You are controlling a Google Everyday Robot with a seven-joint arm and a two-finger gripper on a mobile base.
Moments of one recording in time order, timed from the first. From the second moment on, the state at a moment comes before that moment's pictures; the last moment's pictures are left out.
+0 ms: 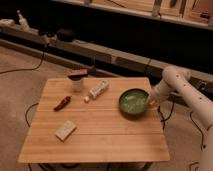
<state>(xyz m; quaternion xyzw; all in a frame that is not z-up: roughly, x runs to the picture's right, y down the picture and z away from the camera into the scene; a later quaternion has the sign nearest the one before) 0.258 0.104 0.858 -0.22 -0.30 -0.47 0.80</state>
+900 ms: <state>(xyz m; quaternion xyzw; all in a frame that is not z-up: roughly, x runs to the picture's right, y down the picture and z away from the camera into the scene) 0.163 0.223 0.790 -0.24 -0.39 -0.57 0.68</state>
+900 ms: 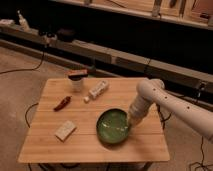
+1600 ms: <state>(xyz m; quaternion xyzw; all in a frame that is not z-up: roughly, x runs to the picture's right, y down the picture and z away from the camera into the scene) 0.275 0.293 0.764 -0.30 -0.37 -0.53 0.70</state>
